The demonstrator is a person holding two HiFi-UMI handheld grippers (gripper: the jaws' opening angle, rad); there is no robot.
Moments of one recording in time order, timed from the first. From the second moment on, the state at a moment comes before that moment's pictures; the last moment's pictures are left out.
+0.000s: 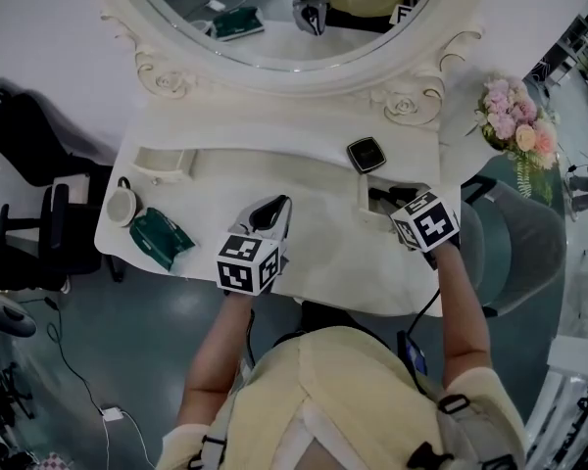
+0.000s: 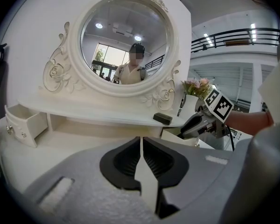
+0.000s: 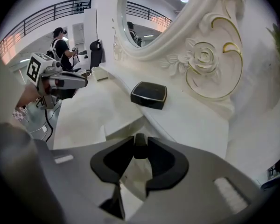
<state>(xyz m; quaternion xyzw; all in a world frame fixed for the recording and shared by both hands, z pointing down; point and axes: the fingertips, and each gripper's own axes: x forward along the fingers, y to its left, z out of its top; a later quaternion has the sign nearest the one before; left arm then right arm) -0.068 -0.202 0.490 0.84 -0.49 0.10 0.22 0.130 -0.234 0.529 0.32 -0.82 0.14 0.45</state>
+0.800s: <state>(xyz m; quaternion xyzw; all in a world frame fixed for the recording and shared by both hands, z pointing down) -0.062 -0.221 0.491 0.84 -0.48 0.08 0.23 0.119 -0.231 0.507 0.33 -0.83 0.14 0.43</state>
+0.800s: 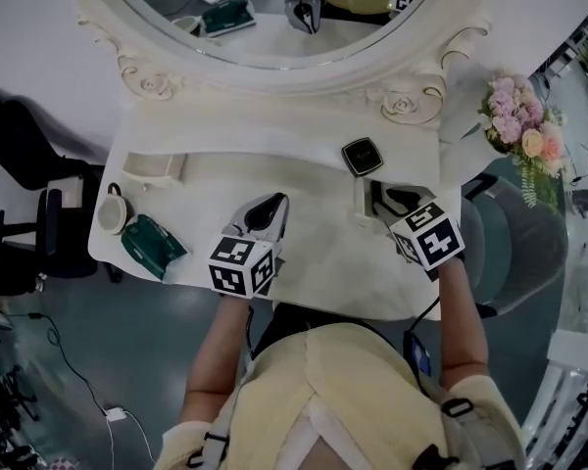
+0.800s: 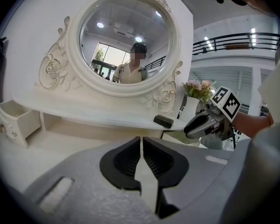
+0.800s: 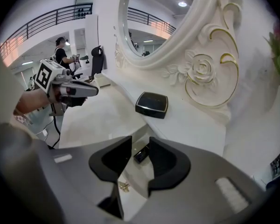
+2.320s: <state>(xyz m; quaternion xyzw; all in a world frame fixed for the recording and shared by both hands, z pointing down) -0.068 -0.207 0.449 0.87 -0.45 0.06 0.19 0.095 -0.254 0.427 0.45 -0.85 0.12 0.25</state>
